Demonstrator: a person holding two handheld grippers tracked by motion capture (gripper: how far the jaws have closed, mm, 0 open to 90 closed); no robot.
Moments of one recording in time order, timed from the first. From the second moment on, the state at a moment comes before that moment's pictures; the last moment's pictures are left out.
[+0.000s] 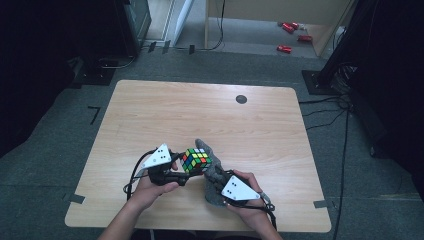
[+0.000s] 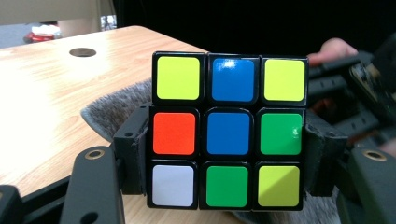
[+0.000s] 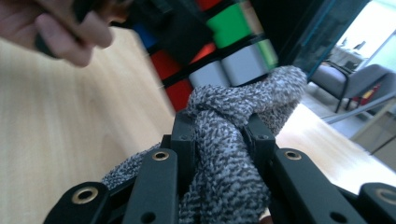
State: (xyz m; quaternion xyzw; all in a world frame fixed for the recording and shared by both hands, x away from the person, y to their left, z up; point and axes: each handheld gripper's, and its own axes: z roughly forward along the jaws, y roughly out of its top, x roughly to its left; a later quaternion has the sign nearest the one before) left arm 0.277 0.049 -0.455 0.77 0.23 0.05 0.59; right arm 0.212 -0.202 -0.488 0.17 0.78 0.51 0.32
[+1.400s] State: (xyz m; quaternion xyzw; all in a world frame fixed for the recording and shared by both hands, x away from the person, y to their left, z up) left arm 0.268 0.040 -0.455 0.73 0.27 0.10 0.62; right arm 0.212 -0.185 -0.498 0.28 0.75 0.56 0.22
